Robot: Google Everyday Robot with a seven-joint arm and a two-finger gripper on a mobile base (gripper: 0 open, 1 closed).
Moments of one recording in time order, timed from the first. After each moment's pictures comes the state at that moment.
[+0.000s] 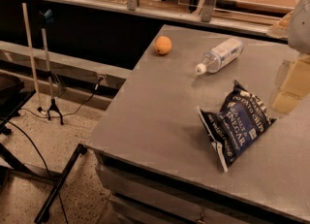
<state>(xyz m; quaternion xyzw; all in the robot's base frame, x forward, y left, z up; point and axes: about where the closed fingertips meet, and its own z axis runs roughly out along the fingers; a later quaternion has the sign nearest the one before) 0.438 -0.215 0.982 -0.60 0.78 -0.04 0.17</state>
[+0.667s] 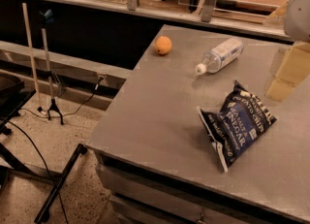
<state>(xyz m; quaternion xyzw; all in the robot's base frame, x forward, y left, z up) 0.455 -0.210 0.994 -0.60 0.78 -0.04 0.18</state>
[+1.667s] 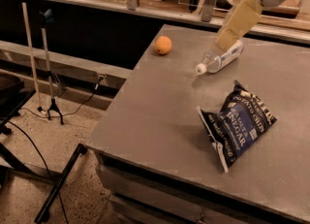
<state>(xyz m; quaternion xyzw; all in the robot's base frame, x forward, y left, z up) 0.560 -0.149 1.009 -0.55 0.79 0.08 0.26</state>
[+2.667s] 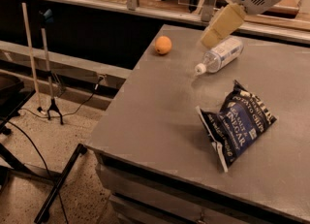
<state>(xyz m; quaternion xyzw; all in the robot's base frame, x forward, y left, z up) 0.593 -0.138 1.002 -0.51 0.79 0.07 0.33</state>
